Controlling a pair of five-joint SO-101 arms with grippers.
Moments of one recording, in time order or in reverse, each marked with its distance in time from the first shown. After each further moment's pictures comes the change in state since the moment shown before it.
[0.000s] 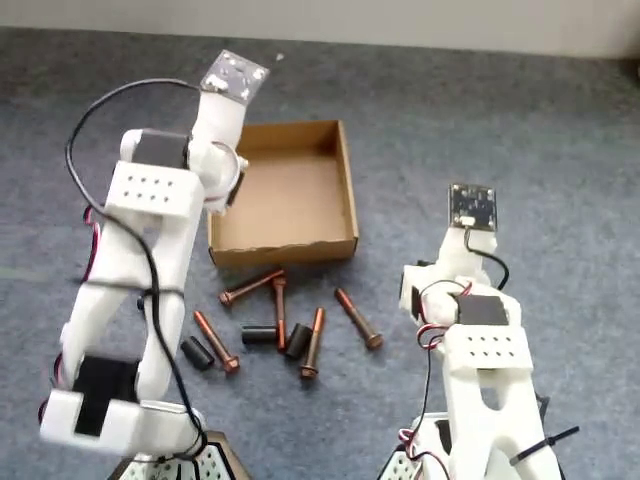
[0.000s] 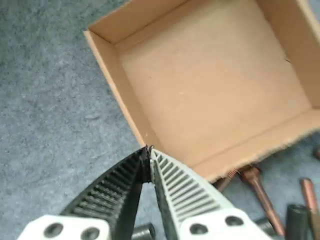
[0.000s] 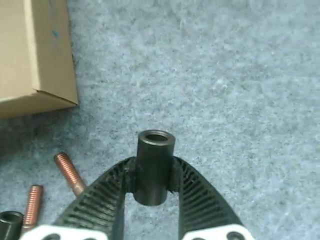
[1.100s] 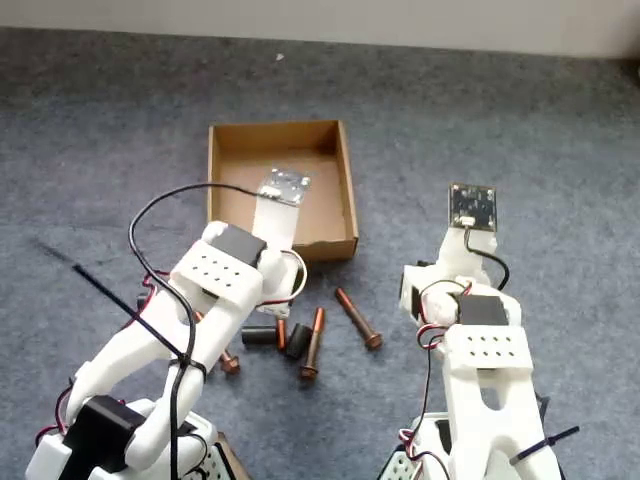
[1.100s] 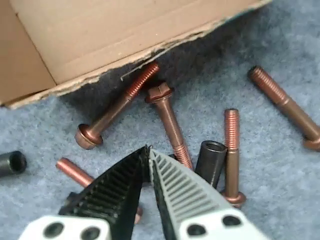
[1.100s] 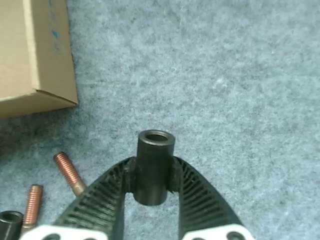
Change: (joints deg) left arm 17.2 -11.1 34.6 -10.0 32.4; right arm 0.0 0.0 0.0 0.0 0.0
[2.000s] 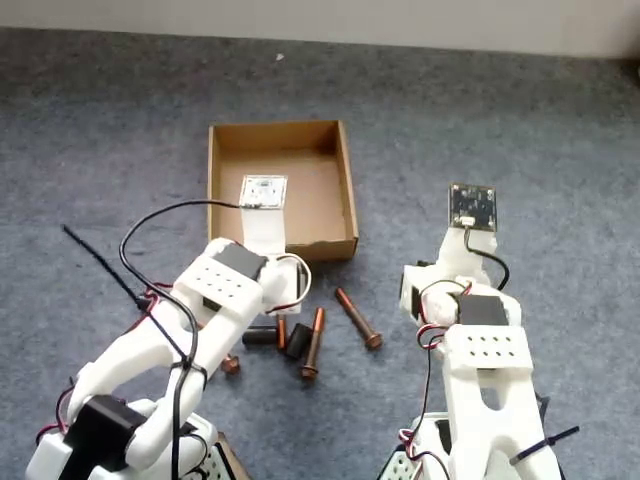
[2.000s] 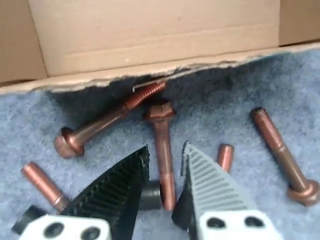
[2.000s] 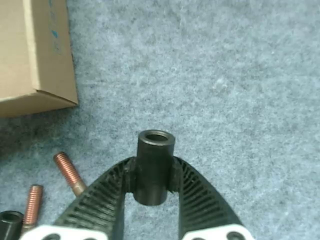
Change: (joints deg) left arm 0.4 1.5 7.8 -14.2 10.2; right arm 0.0 0.0 0.0 0.0 0.0
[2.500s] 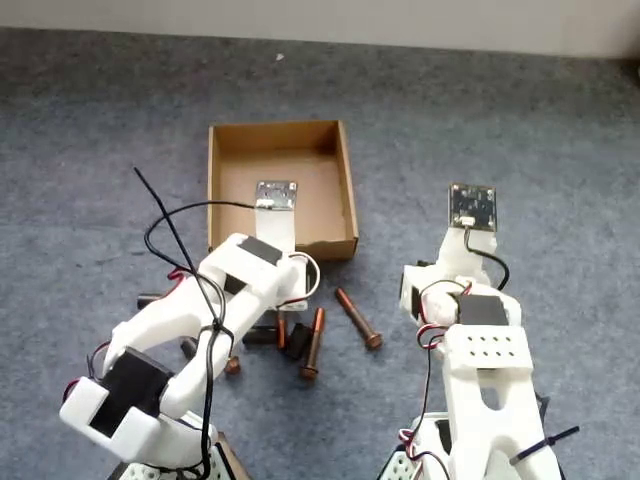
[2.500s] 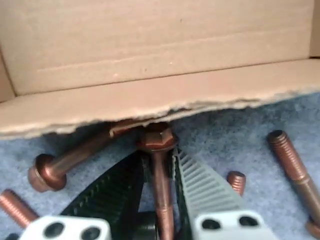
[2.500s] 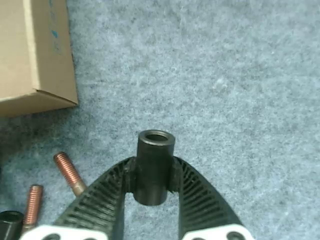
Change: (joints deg) left arm 0.2 15.0 -5.3 -4.3 1.0; right arm 0.0 0.0 0.0 0.0 0.0
